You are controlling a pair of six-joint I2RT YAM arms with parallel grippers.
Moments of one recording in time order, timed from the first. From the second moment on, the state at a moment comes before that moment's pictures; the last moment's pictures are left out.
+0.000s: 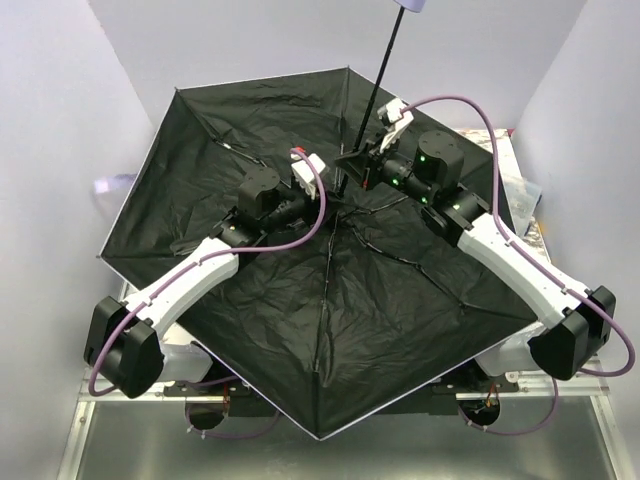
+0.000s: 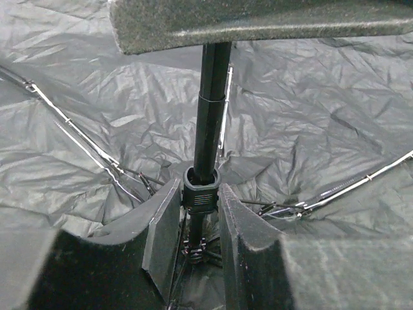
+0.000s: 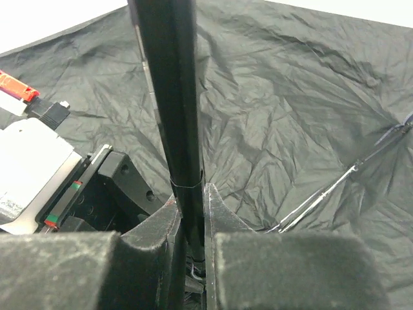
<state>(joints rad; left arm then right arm) -0.59 1.30 1.00 0.13 0.40 -0.02 0.62 1.37 1.33 0.04 -0.28 0.18</state>
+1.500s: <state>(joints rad) -0.60 1.34 1.20 0.14 0.47 0.14 0.60 1.35 1.31 0.08 -0.39 0.16</state>
